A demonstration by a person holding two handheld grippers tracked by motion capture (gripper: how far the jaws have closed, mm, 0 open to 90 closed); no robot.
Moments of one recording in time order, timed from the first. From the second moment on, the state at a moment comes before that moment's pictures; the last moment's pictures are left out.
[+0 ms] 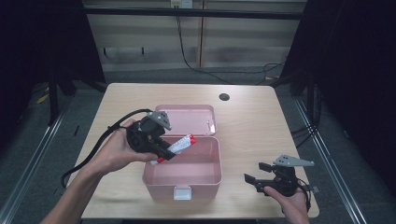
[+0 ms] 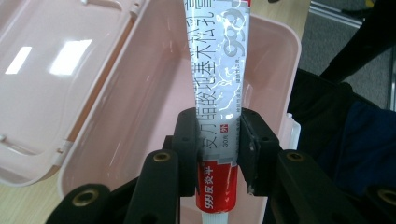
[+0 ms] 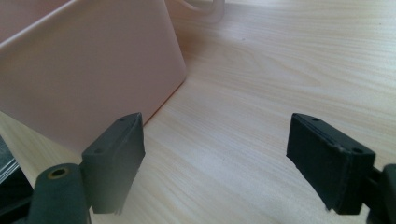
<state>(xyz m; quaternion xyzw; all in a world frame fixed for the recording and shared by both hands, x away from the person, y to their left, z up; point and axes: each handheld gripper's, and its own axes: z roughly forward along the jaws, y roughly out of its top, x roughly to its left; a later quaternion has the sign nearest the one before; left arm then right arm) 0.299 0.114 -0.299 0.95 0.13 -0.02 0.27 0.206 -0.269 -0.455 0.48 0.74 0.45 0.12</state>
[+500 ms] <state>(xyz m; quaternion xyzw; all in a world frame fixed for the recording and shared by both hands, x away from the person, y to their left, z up) 0.293 0.090 -0.312 0.96 0.11 -0.04 0.25 0.205 -0.269 -0.452 0.47 0.74 0.46 0.13</state>
